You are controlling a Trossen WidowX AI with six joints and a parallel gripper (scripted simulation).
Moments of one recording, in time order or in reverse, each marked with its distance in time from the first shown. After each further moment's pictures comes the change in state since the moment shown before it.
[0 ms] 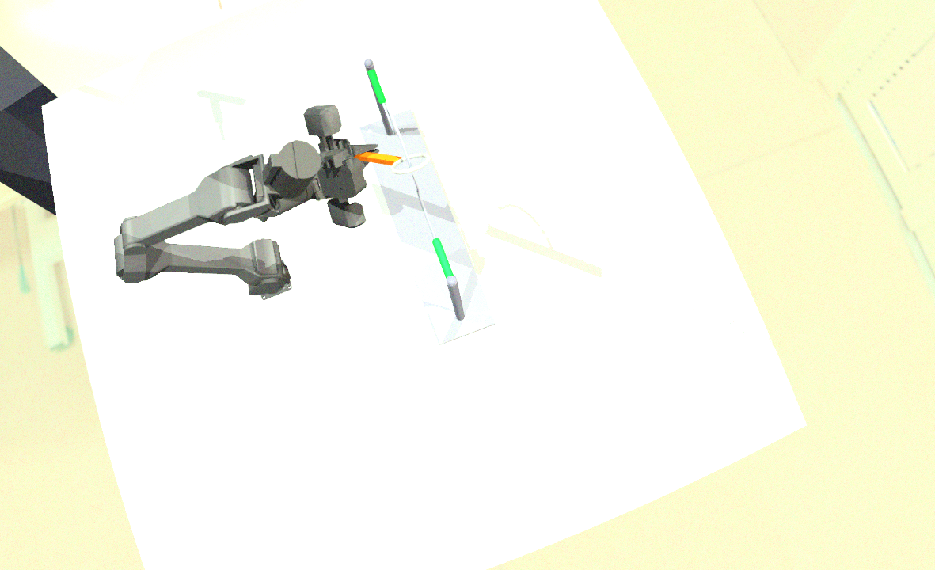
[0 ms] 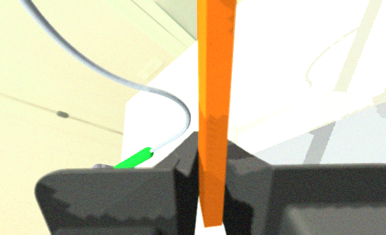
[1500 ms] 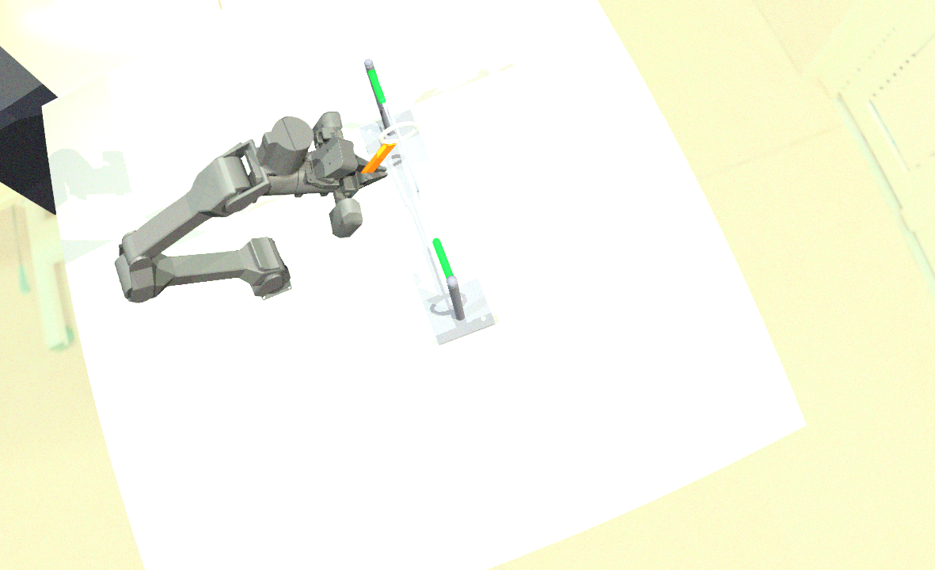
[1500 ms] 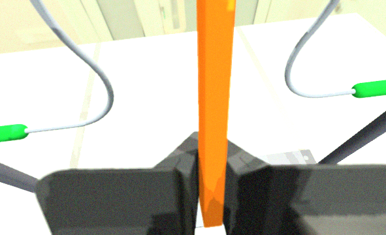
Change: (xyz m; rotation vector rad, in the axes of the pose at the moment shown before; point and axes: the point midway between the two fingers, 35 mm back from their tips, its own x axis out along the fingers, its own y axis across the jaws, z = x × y) arm -0.004 -0.027 0.010 -0.568 -0.089 -0.375
